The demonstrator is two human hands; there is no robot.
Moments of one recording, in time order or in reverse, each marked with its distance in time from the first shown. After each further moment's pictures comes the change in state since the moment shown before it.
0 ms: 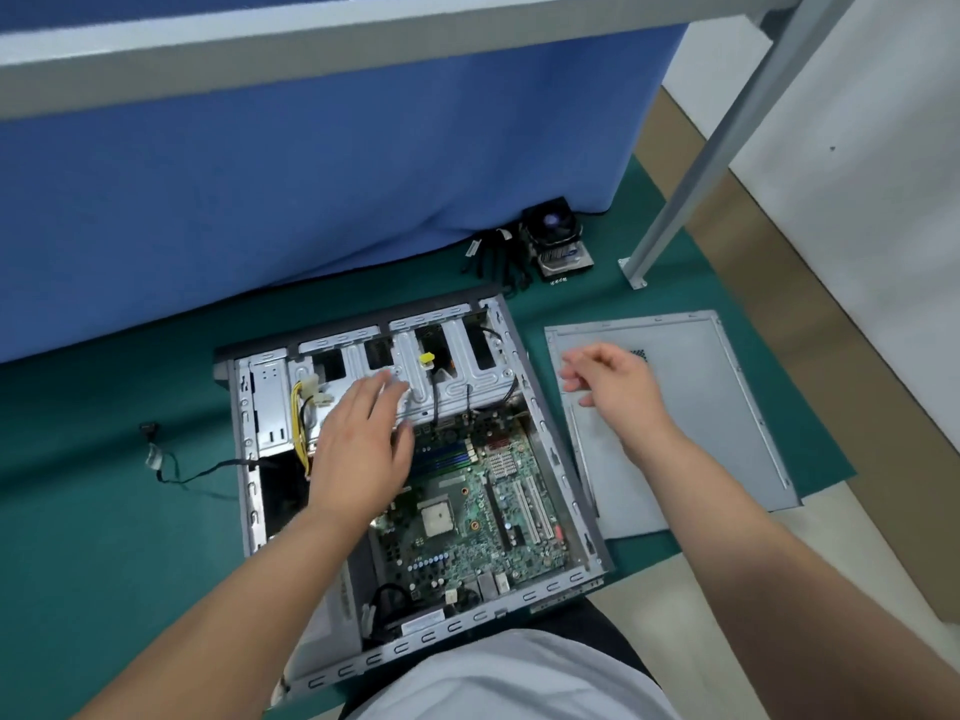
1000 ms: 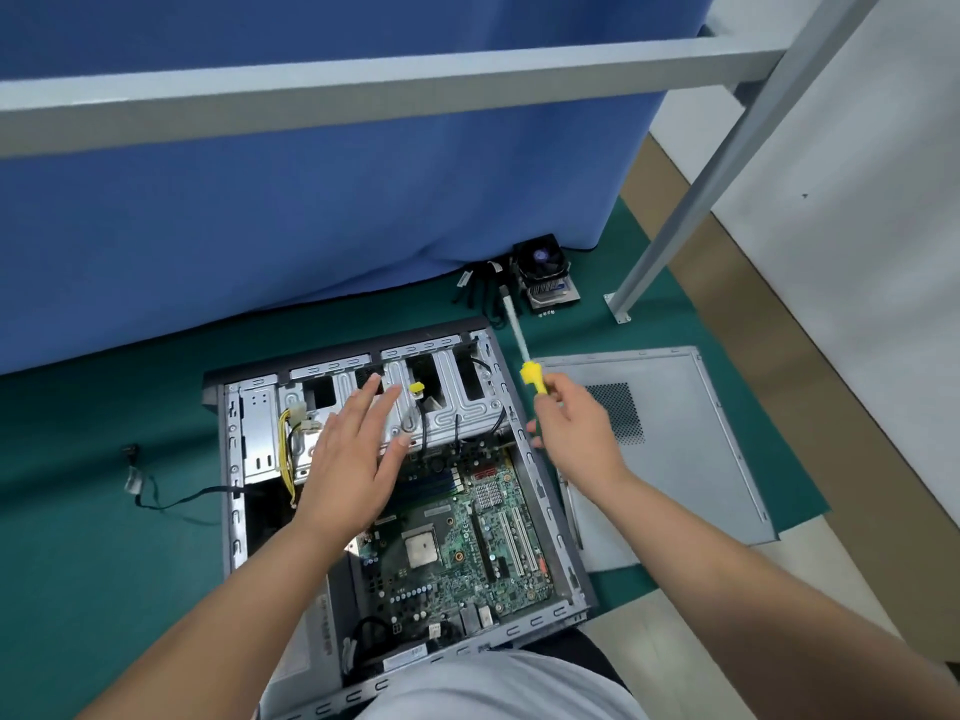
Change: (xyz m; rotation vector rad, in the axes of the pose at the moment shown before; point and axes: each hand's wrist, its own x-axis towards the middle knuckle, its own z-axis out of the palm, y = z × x) left_hand 0.010 -0.001 -0.003 -0.204 -0.090 -0.032; right_hand -0.002 0.009 0.028 -0.180 -0.008 -0.219
